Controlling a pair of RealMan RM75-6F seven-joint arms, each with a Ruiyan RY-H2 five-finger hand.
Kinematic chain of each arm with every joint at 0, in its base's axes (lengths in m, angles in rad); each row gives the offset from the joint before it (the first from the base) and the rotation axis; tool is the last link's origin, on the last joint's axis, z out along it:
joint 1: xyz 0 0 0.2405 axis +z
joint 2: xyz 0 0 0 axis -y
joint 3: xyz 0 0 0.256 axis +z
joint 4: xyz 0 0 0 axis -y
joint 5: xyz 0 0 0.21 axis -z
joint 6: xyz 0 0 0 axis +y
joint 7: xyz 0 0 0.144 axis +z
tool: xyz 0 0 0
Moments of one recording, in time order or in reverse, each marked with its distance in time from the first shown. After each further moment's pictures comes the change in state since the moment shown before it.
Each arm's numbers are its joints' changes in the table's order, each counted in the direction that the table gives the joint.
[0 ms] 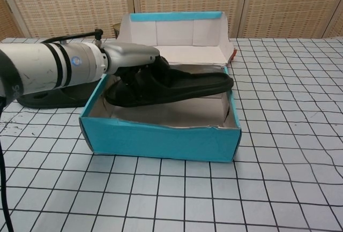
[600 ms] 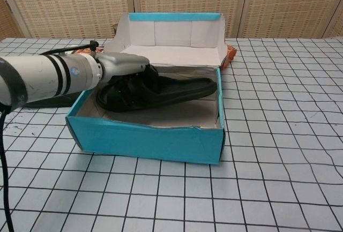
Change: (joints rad) left arm -0.004 0.044 0.053 -0.101 0.049 -0.005 -0.036; right arm 0.004 -0.001 -0.005 0.003 0.002 -0.009 -0.001
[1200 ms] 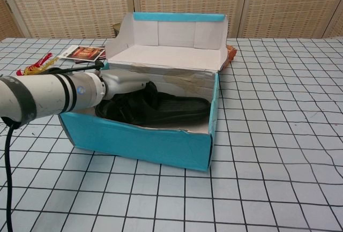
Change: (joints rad) left arm -0.005 0.068 0.037 -0.089 -0.021 -0.047 -0.032; right arm 0.002 0.000 -0.001 0.004 -0.004 -0.004 -0.005
